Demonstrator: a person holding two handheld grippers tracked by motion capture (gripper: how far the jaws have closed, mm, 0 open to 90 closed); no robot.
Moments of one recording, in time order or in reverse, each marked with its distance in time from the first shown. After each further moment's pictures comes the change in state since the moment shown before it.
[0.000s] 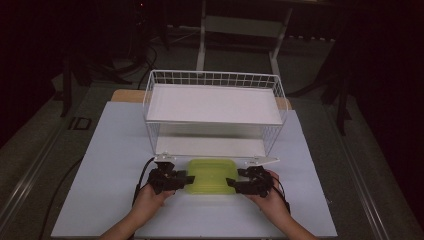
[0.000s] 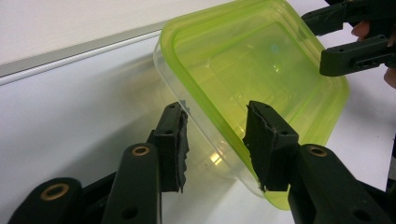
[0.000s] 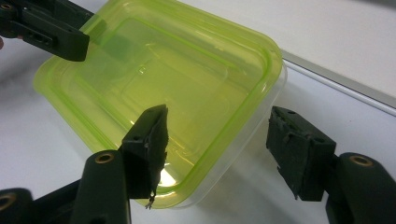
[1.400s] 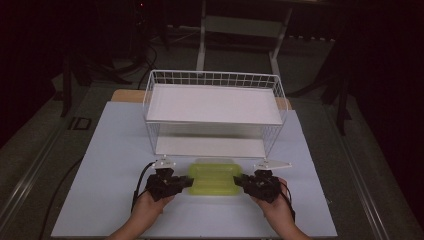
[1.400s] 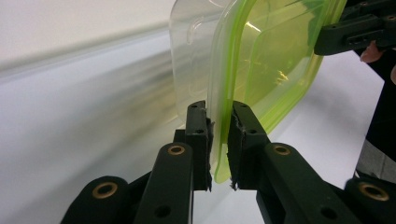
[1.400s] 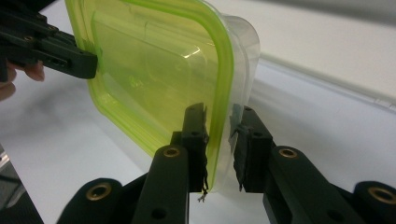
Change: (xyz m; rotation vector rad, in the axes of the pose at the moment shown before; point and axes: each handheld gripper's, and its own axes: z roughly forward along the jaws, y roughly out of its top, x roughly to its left) left arm -0.026 0.003 -0.022 -0.051 0.009 0.012; right arm 0.017 0.003 -0.036 -0.065 -0.012 0.073
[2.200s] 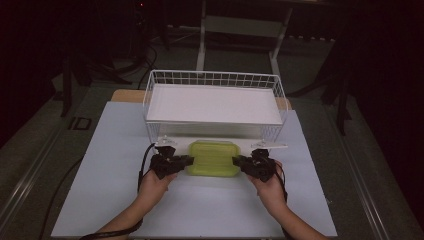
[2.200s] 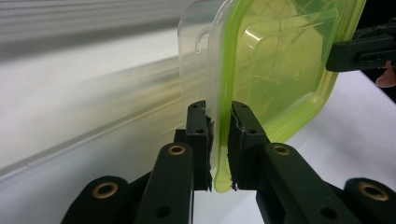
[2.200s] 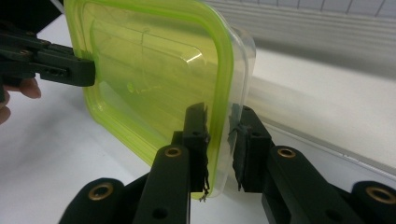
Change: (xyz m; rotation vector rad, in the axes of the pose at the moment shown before) left arm 0.035 0.035 0.025 -0.035 0.059 -0.045; right arm -0.027 0.035 0.028 -0.035 -0.044 0.065
